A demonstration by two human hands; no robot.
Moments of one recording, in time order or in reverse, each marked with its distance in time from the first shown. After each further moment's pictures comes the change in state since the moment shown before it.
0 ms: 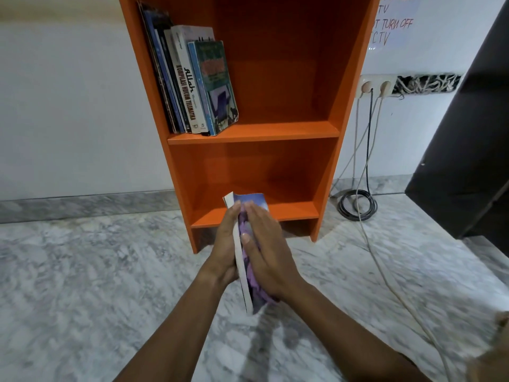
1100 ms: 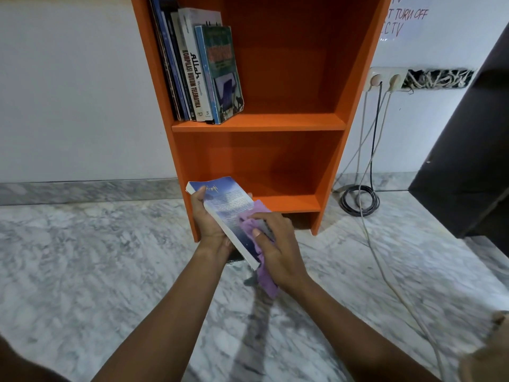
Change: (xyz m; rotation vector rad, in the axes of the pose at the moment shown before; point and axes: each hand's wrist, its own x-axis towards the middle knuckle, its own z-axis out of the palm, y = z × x) left_hand 0.025 0.012 -0.020 -0.265 0.304 0.080; right_hand -0.011 0.014 -0.002 0.248 0.158 0.089
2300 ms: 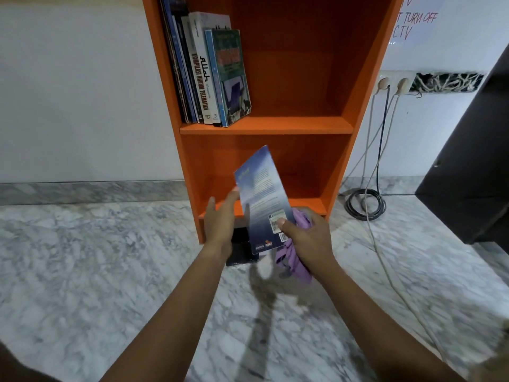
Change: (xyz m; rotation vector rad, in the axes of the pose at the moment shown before) left_hand 0.016 0.004 -0.012 0.647 0.245 0.146; right_hand 0.026 0.006 -0.035 0.331 0.139 0.293
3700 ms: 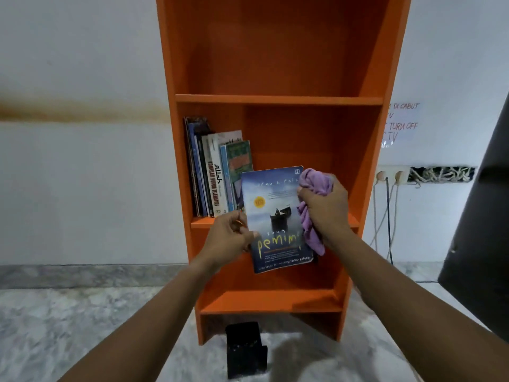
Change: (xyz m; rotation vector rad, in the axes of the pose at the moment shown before) left_hand 0.038 0.154 0.022 0.402 -0.391 0.583; right_hand 0.170 -0.172 0.021 -0.096 0.141 -0.364
